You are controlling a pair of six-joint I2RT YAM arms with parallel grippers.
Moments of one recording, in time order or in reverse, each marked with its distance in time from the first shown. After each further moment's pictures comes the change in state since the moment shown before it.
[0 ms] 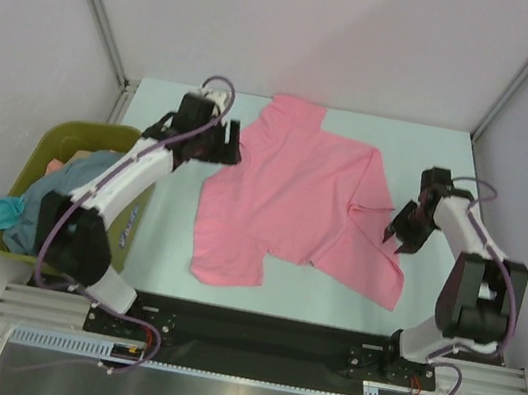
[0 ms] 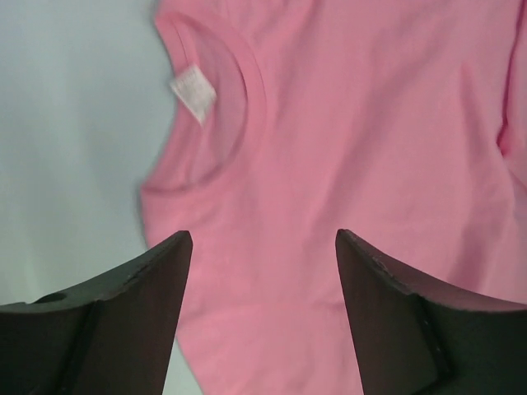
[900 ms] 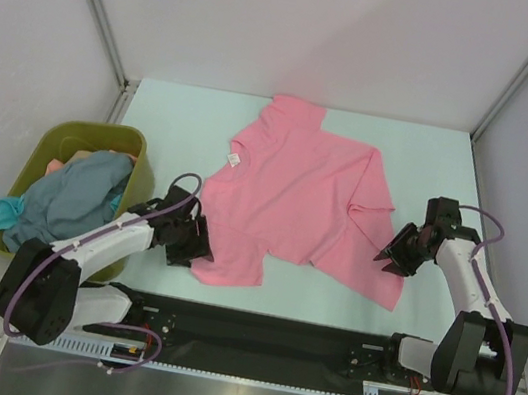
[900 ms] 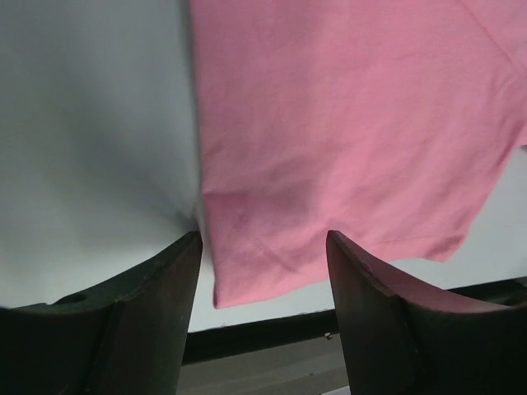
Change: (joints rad) left arm -0.093 -0.429 -0.829 -0.085 0.057 -0.472; right arm -0.040 -0.389 -0.359 0.060 -0.209 0.061
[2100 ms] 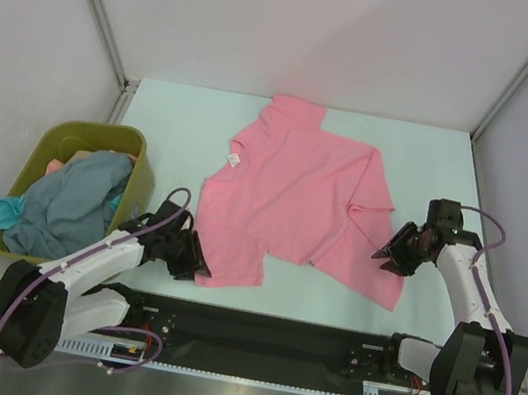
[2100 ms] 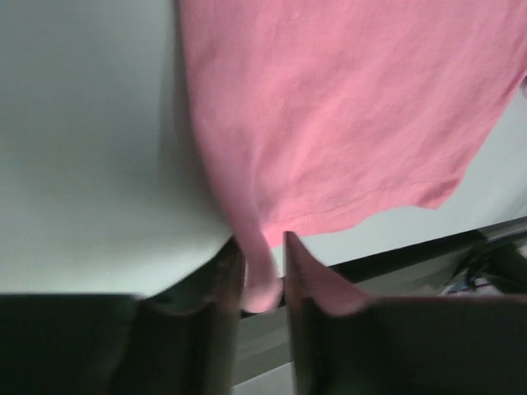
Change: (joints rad) left arm -0.005 -0.131 -0.140 0.052 0.170 -0.086; right arm 0.000 -0.048 -0.017 0.018 -0.046 0.013
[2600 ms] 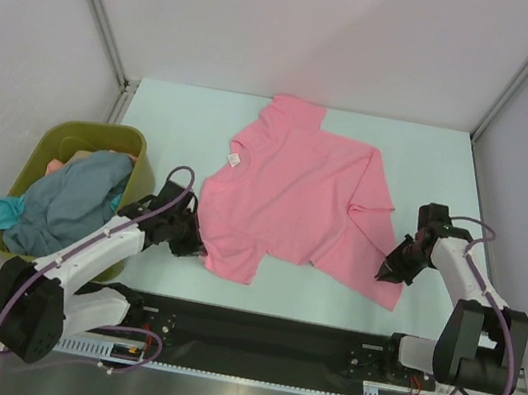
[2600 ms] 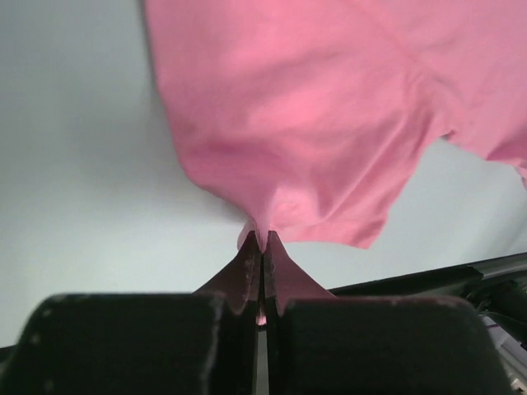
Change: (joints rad) left arm 0.000 0.031 0.153 -0.066 -0.131 0.052; right arm 0.011 0.069 -0.030 -0.064 0.103 0.044
